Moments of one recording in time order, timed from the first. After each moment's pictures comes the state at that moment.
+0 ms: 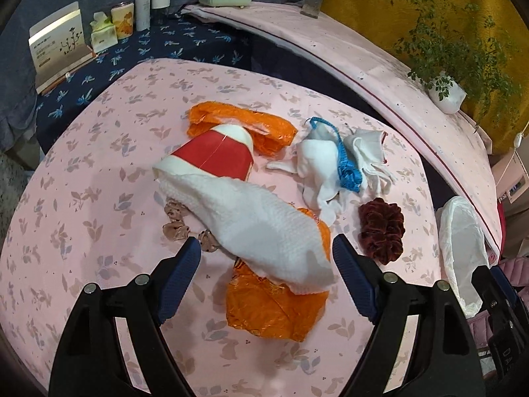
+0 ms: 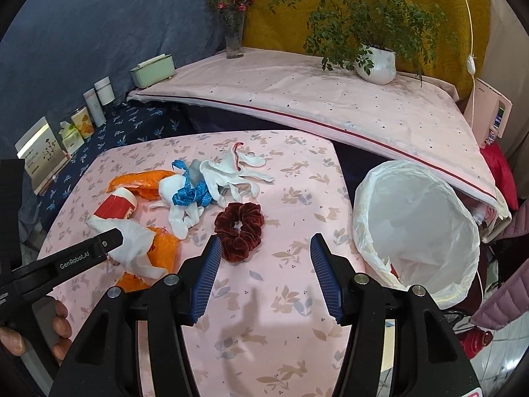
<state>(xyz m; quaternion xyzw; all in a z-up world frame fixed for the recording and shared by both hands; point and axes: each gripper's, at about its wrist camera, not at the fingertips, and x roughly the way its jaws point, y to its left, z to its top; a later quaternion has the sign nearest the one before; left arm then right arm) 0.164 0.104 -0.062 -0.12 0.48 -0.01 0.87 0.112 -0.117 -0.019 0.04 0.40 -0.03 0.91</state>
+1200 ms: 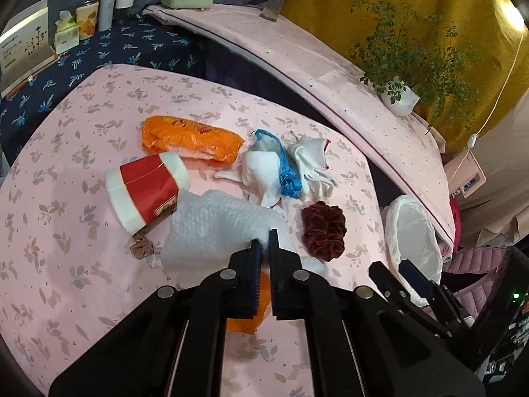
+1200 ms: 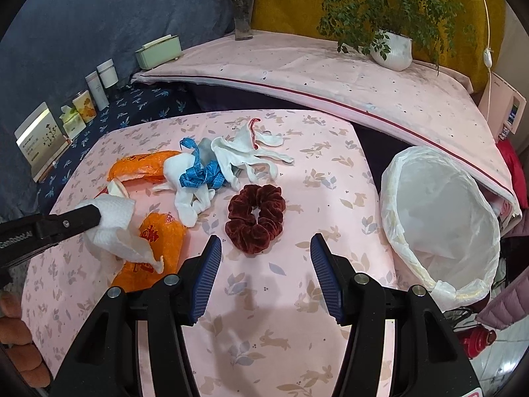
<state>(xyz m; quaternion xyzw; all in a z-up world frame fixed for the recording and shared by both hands) 0.160 0.099 -0.026 -0.16 0.46 -0.12 0.86 0.134 -0.099 -0.046 0.04 0.43 -0.02 0.90</state>
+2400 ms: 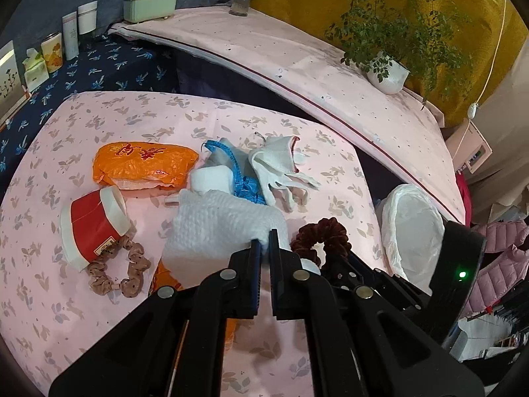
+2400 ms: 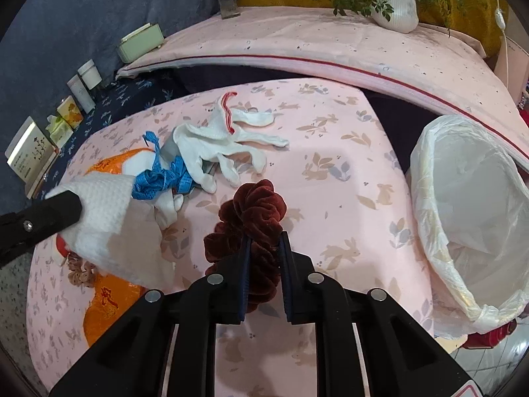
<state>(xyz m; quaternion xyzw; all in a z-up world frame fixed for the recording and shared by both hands) 0.195 0.029 -0.027 -0.09 0.47 -0.14 0.87 0.189 -0.128 -0.094 0.09 0.46 -0.01 0.88</state>
